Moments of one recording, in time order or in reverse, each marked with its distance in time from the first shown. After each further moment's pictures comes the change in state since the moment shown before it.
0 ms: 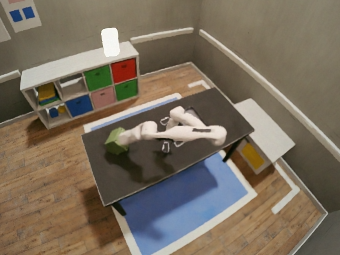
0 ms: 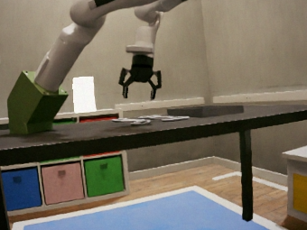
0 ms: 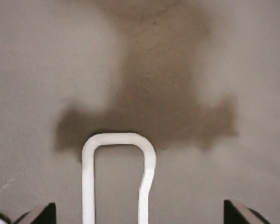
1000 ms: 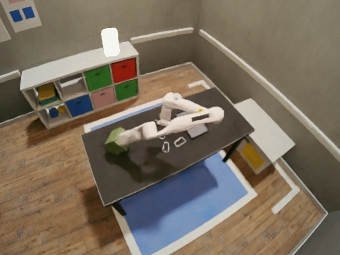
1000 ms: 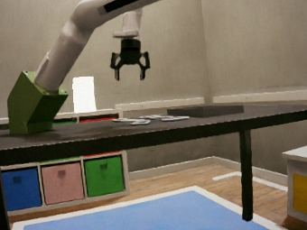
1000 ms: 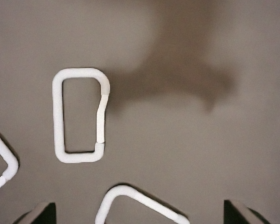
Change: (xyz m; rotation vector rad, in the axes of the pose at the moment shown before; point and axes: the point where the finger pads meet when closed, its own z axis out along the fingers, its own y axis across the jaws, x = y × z) arm -0.050 0.052 -0.071 0.075 -0.070 0.030
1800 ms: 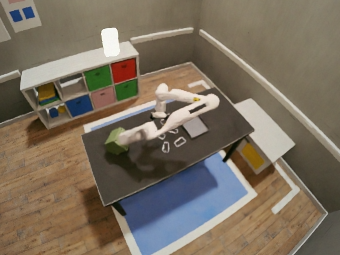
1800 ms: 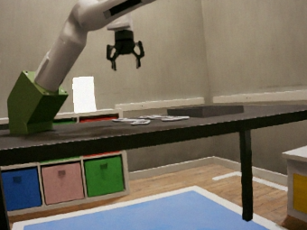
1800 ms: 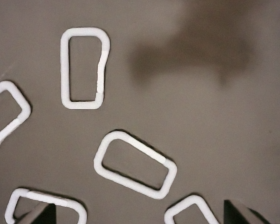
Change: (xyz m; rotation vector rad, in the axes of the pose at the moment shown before) arm -0.038 0.025 -0.046 0.088 -0.061 -0.031
